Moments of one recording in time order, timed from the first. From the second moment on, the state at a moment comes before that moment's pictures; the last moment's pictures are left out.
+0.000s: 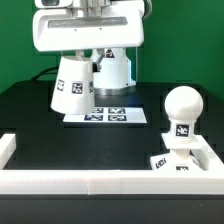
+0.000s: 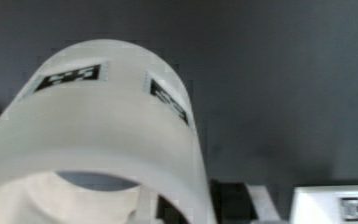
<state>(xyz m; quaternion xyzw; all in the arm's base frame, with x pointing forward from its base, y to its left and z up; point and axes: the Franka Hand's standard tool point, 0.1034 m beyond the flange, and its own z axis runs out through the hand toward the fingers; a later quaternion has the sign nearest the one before) 0.477 -0.043 0.153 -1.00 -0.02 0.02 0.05</state>
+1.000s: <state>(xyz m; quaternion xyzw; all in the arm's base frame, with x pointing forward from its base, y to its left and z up) 0.547 0.042 0.210 -1.00 -0.04 -0.01 0.07</state>
